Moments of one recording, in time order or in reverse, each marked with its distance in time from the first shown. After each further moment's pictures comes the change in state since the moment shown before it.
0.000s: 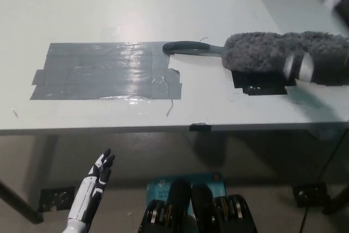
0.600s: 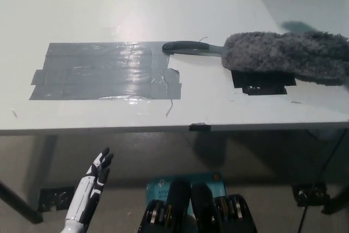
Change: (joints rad) left_arm 0.010 0.006 0.004 -0.025 0.001 -0.018 0.000; right_arm -0.637 -0.171 0.078 0.682 -0.102 -0.083 0.027
